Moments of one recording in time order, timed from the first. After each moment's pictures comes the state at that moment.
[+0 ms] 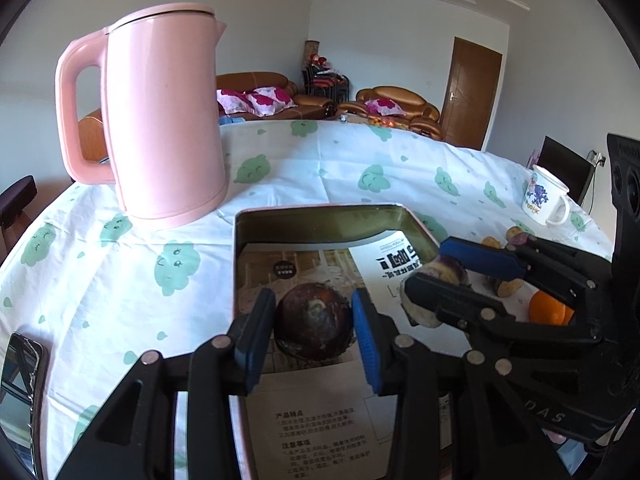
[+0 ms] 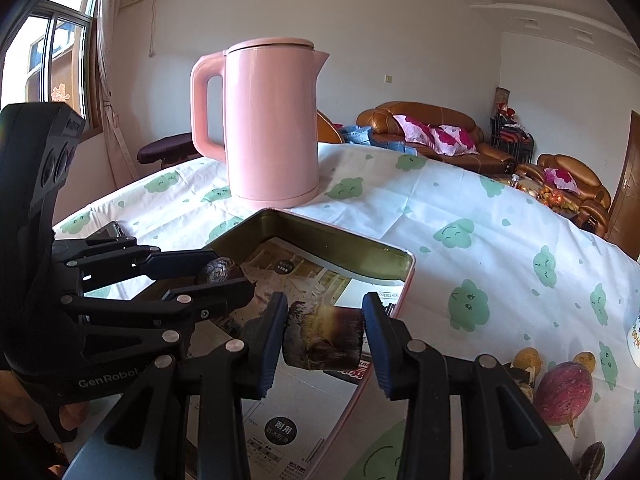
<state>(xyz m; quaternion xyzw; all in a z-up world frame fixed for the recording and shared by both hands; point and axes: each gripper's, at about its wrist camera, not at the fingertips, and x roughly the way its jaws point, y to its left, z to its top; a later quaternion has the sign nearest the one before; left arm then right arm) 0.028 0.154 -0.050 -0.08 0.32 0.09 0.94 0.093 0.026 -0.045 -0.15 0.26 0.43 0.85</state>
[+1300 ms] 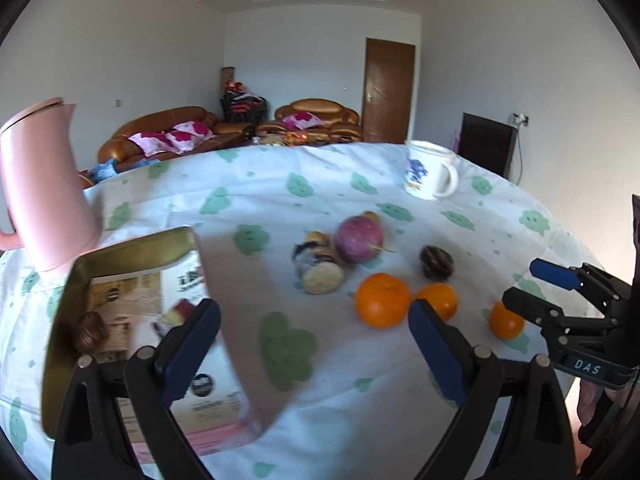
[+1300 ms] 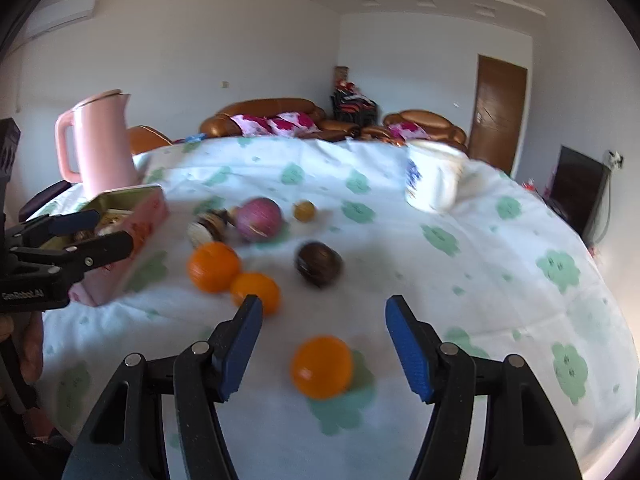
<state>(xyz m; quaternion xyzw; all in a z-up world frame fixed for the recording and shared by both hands) 0.027 -0.003 -0.035 -0.01 0.29 -0.04 0.96 0.050 -0.225 -0.048 -0.07 0.28 0.17 0.94</state>
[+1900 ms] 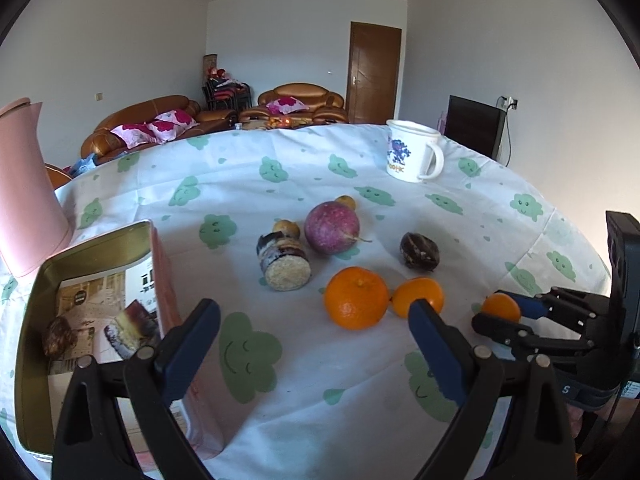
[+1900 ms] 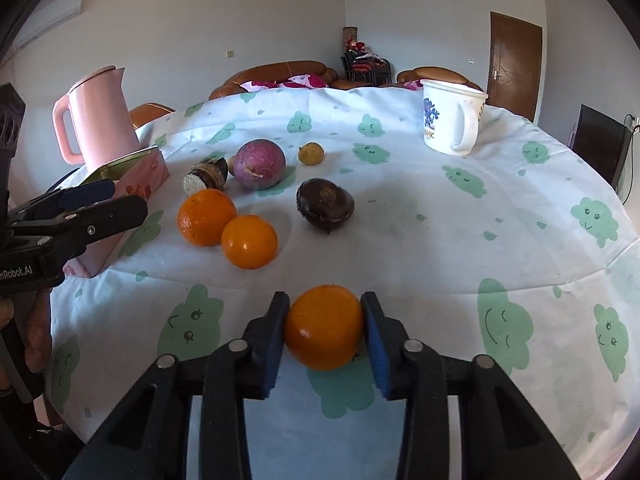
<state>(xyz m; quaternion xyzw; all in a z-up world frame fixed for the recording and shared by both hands) 0.045 -0.025 -0.043 0.00 0.31 -0.07 0.95 0.066 -0.228 -0.079 -0.05 0.35 0.20 0.91</state>
